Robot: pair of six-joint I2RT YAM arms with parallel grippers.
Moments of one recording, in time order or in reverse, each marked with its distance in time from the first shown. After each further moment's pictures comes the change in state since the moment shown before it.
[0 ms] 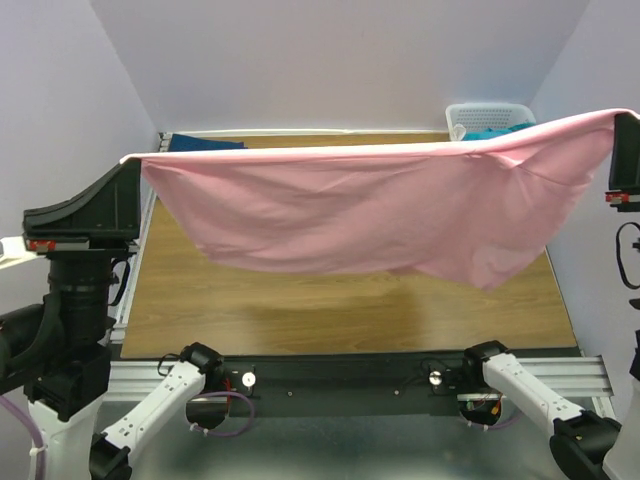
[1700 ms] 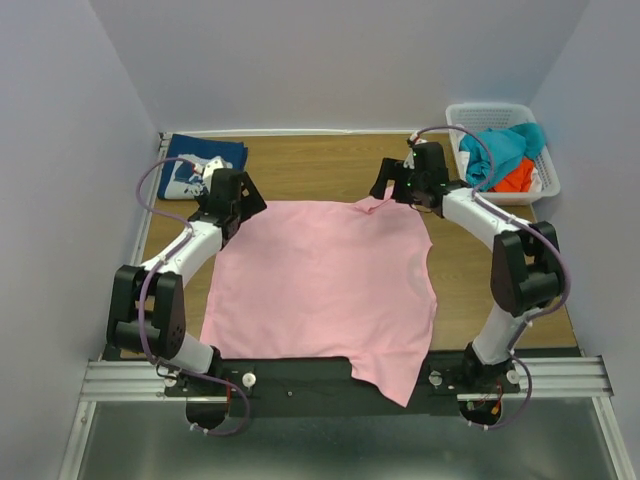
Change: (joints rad) left arm 0.269 0.930 -0.412 -0.043 -0.110 -0.029; right arm 0.021 0.921 -0.567 0.250 -0.299 -0.015
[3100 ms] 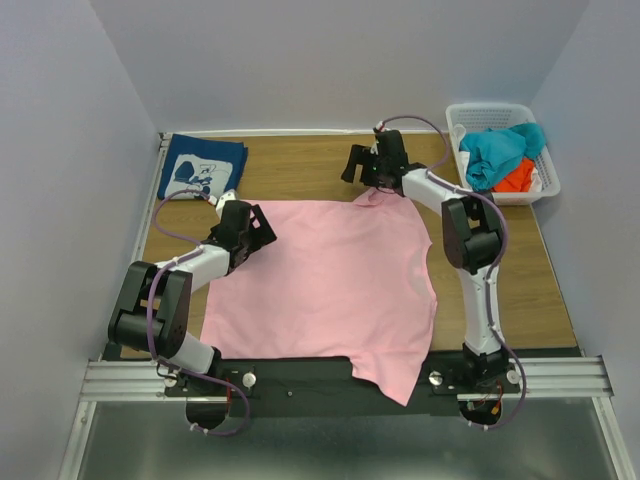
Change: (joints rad) left arm -0.053 -0.006 -0.308 0.201 0.117 -0.053; right arm 0.078 0.496 0.422 0.064 0.003 0.061
